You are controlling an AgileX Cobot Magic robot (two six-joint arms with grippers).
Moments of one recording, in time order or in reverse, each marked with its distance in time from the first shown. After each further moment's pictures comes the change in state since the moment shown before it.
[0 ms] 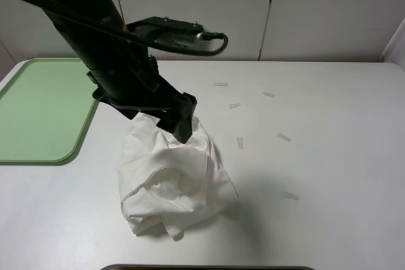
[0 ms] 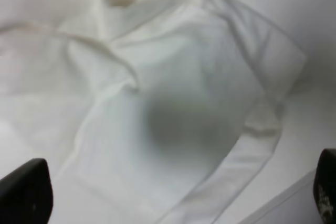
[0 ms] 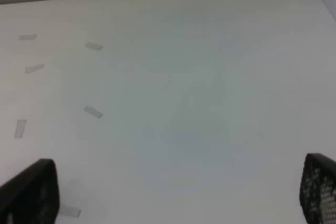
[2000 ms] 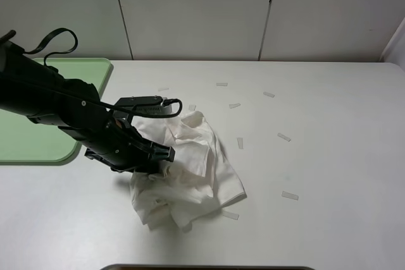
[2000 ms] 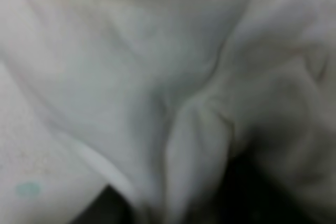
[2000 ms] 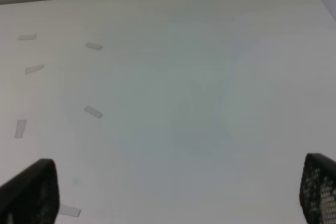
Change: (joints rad) left arm 0.139 0.197 0.442 -0.287 -0.678 0.008; right arm 0.000 0.000 0.000 0.000 0.000 0.000
